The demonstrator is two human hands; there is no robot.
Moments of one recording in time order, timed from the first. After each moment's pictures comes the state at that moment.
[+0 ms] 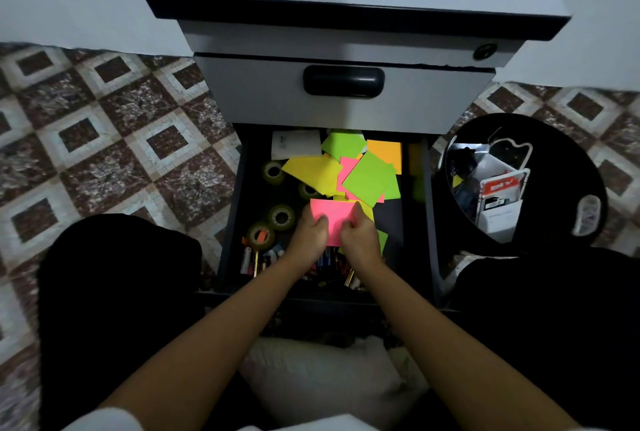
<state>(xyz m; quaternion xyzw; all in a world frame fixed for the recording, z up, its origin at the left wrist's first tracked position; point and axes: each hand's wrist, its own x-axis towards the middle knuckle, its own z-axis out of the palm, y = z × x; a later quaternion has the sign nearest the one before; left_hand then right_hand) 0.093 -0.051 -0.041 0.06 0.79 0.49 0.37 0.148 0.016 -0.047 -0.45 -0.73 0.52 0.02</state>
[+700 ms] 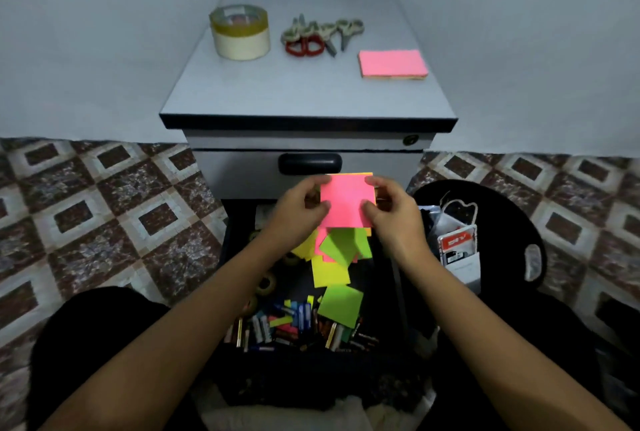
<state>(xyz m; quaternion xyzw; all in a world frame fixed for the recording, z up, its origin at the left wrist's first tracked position) 0.051 -0.017 0.096 0.32 0.75 0.53 0.22 0.161 0.097 0.099 -0.35 -0.75 0.51 0.24</state>
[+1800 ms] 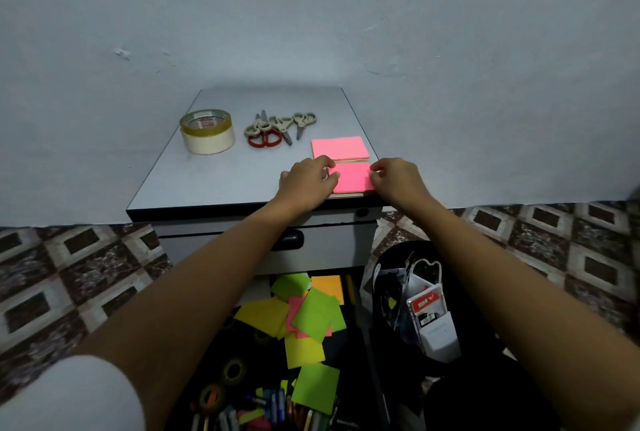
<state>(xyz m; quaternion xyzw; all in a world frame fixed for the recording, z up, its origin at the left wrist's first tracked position) 0.008 0.110 0.199 0.44 0.85 0.29 0.03 0.130 0.222 0.214 -0.34 -0.89 0.22 0.19</state>
